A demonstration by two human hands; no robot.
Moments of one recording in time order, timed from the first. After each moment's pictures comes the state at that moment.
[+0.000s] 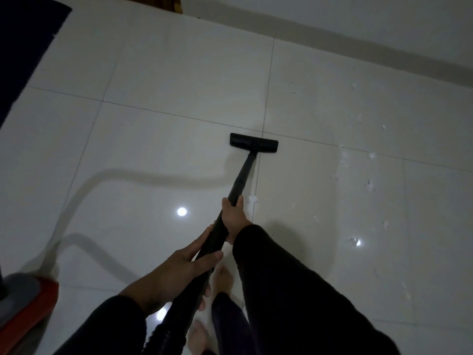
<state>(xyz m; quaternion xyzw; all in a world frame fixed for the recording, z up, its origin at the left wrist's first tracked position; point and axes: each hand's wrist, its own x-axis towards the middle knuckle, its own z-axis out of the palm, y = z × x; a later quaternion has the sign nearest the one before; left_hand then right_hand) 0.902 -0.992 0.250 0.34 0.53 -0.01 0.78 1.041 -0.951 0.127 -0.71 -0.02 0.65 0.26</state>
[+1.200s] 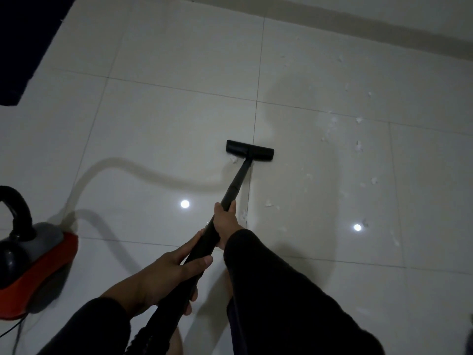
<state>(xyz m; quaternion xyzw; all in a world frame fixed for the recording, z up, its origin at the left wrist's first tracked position) 0.848 -1.180 0.297 0.37 0.53 -0.06 0.76 0.976 -1.153 0.150 -0.70 0.03 0.66 0.27</state>
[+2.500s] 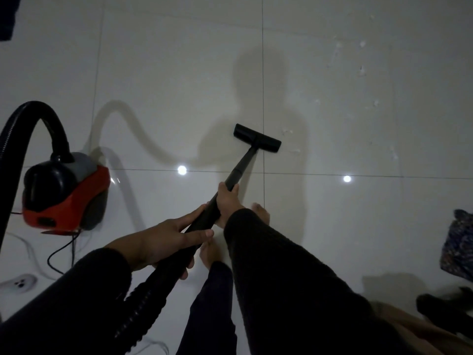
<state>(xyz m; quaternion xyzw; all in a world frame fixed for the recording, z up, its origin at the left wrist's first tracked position) 0.650 -1.336 0.292 0.43 0.47 -0.20 0.75 0.782 -1.350 0.188 -0.70 0.13 0.62 0.32</state>
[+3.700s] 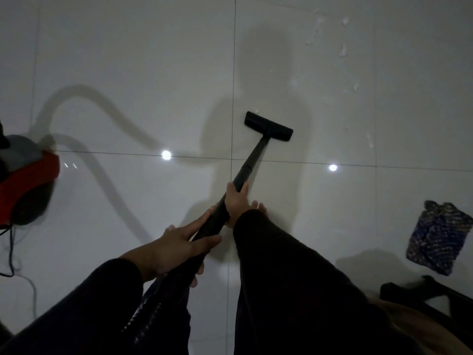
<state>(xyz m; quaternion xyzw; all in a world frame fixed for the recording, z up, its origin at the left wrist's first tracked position) 0.794 -1.412 0.256 0.40 0.45 -0.17 0.78 0.947 -1.419 0.204 -0.76 0.07 0.61 0.23</state>
